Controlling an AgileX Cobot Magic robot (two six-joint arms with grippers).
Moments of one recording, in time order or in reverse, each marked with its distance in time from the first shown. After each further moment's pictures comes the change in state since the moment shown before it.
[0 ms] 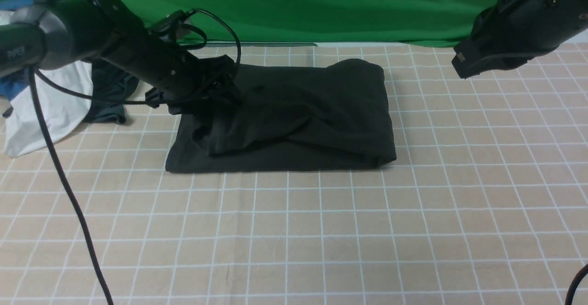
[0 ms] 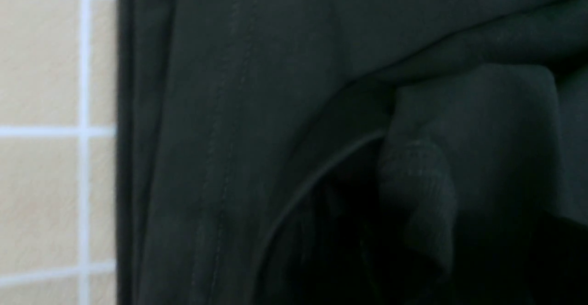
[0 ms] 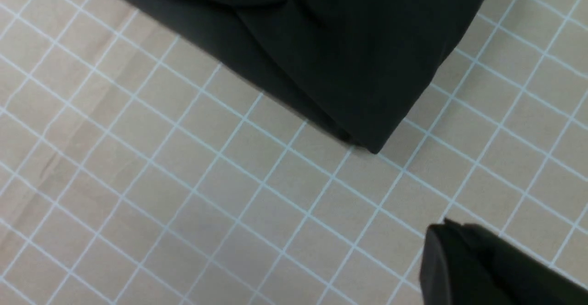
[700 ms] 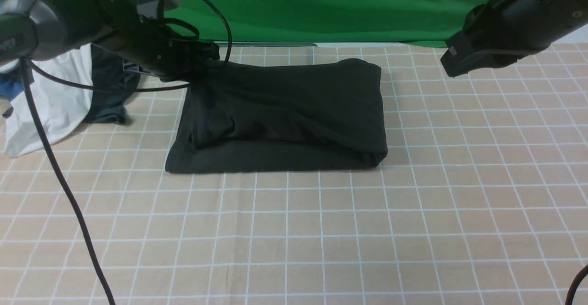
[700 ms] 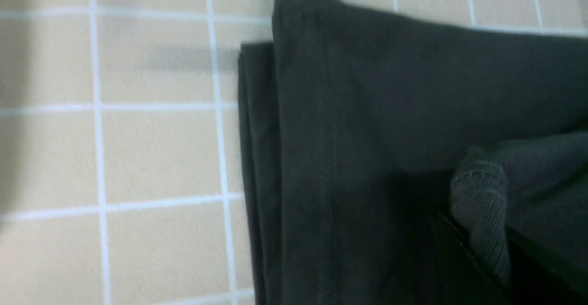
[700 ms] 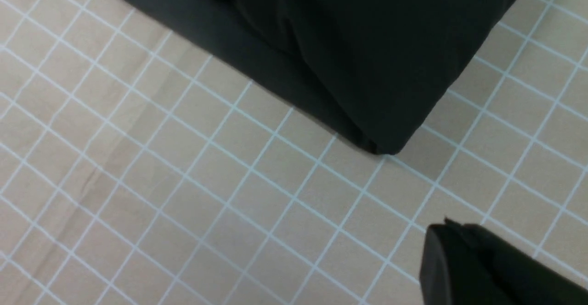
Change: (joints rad) right arm 0.000 0.000 0.000 0.069 -0.015 0.000; left arm 0.015 -0.023 -0.039 0.174 -0.174 0.050
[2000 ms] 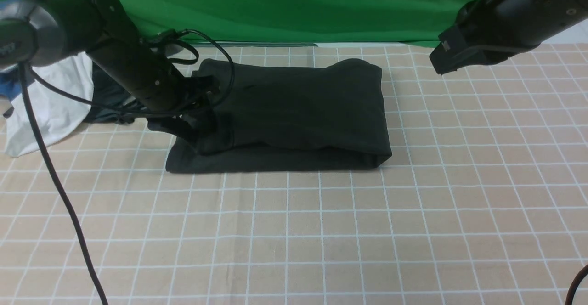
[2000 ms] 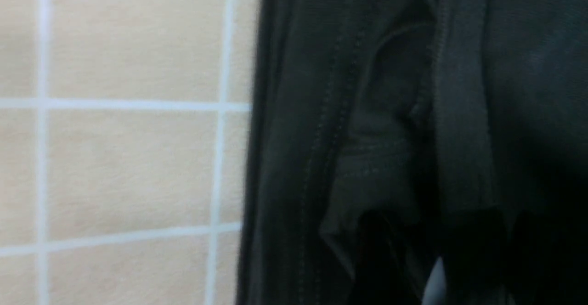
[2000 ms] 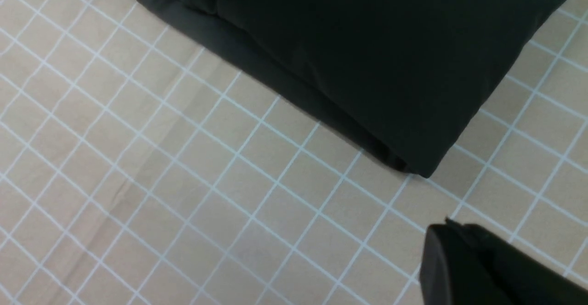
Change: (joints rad) right arm 0.000 0.000 0.000 0.051 -0.019 -0.024; left arm 0.001 0.000 0.038 0.023 0.358 -0.193
